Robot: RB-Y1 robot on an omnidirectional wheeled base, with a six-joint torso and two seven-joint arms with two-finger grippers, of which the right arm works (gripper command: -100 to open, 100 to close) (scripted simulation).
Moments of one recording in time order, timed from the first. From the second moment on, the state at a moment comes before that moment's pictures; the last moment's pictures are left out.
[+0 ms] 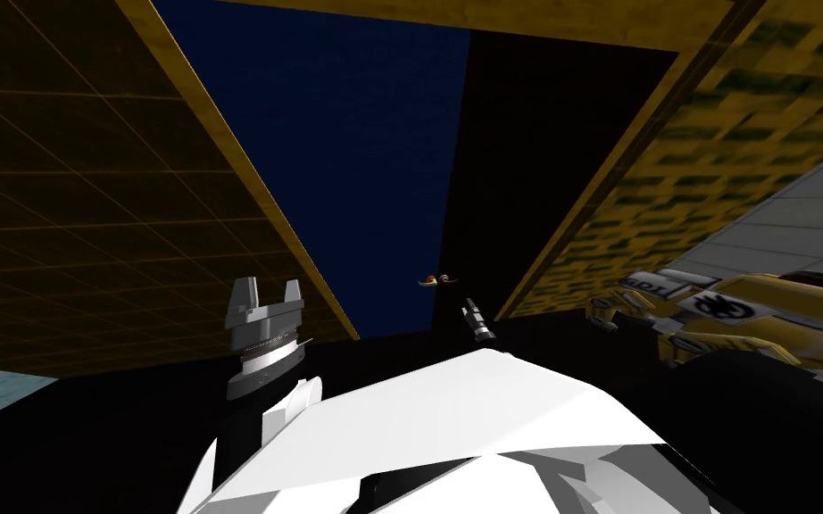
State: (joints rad) arm 0.17 -0.29 -0.04 -0.92 -0.11 -0.85 -0.22
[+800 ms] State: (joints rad) arm 0.14 -0.31 -0.06 -0.80 -0.13 -0.87 -0.23
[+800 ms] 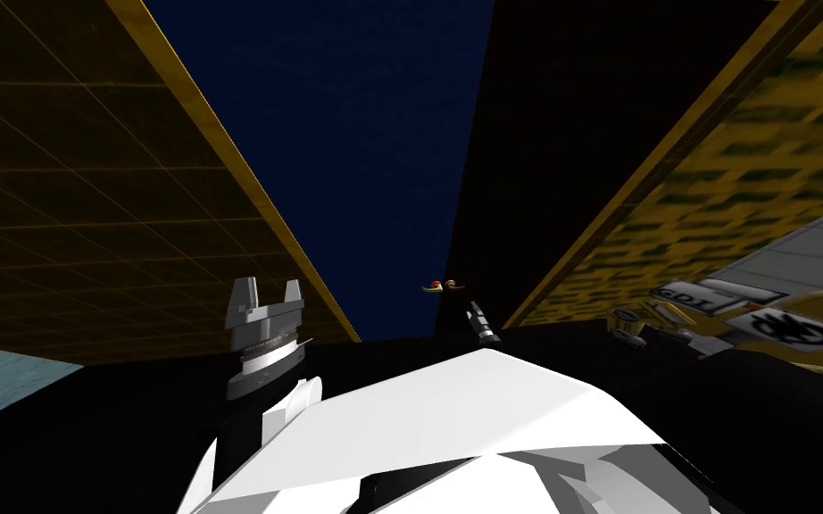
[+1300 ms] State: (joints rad) arm 0.17 -0.35 -0.14 -0.75 -0.16 -0.86 -0.22
